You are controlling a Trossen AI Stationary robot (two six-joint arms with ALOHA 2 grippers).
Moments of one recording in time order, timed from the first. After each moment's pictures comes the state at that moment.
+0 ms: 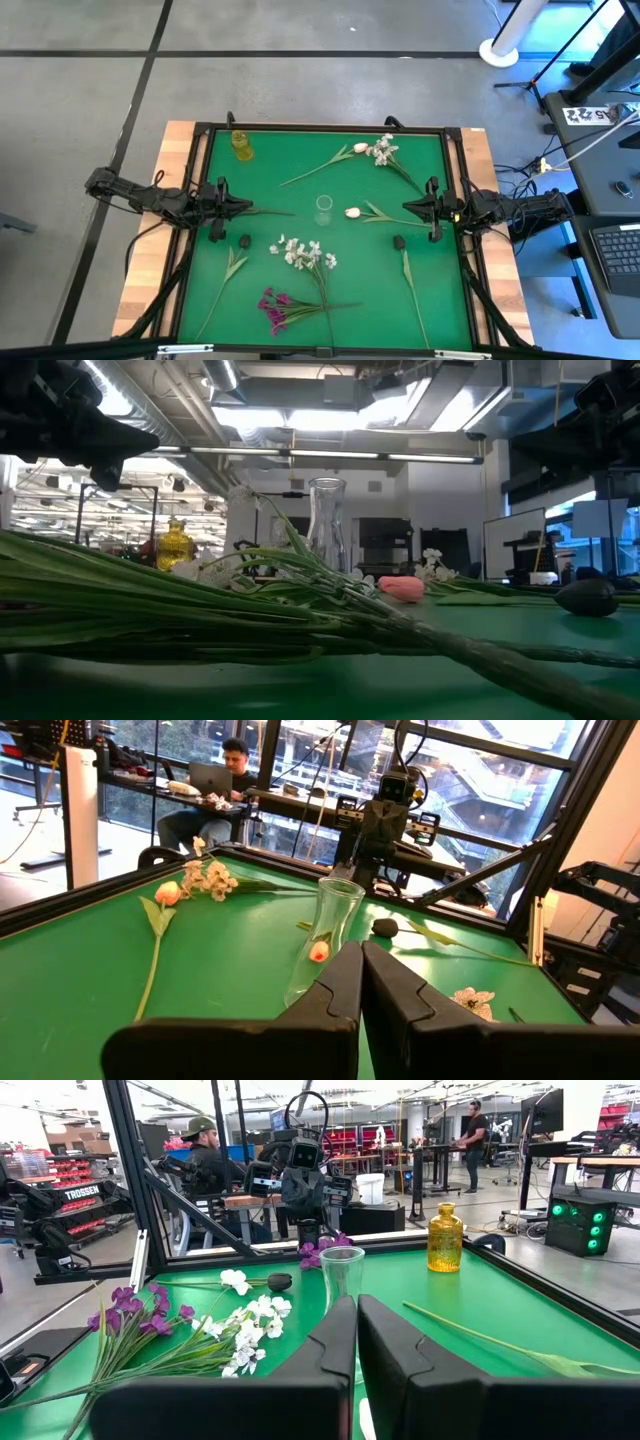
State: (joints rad) left arm -0.31 0.08 0.01 0.07 -0.49 -0.25; right arm 0.18 0.00 0.01 0.05 0.22 0.05
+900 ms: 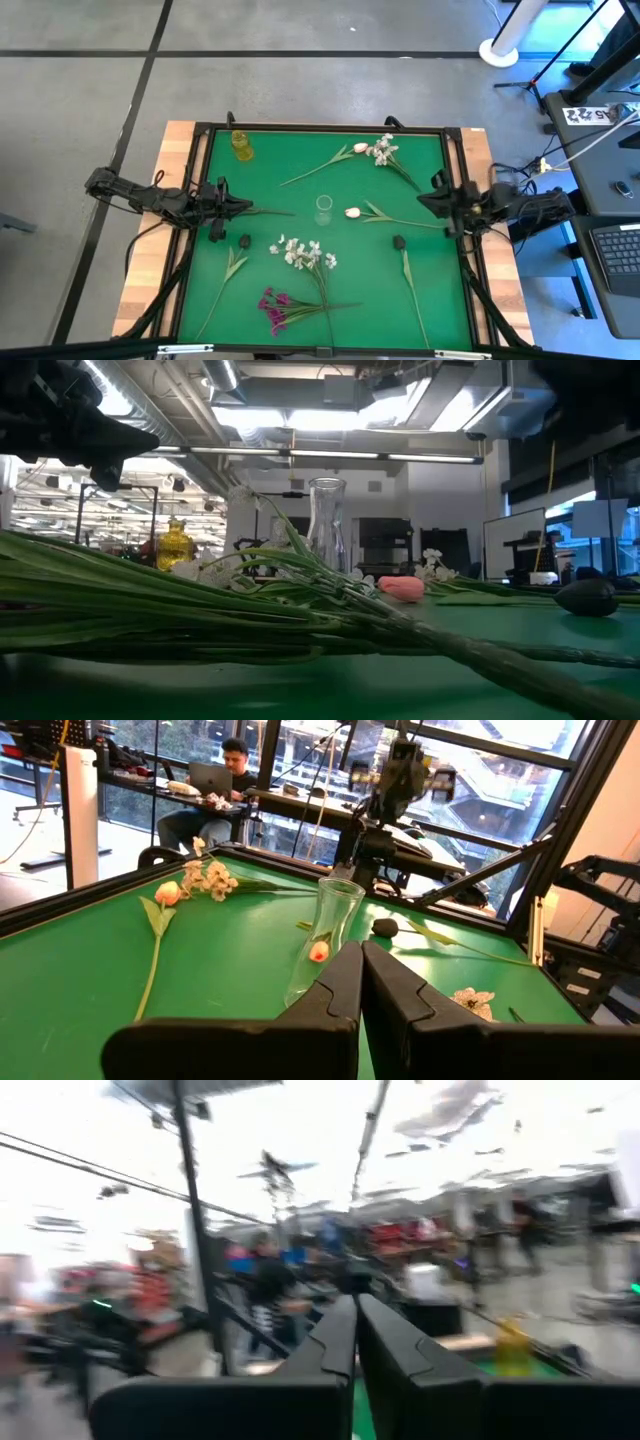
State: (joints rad) left arm -0.31 0.08 0.01 0.07 -0.49 -0.25; right arm 0.18 0.05 0.12 0.30 0.10 0.12
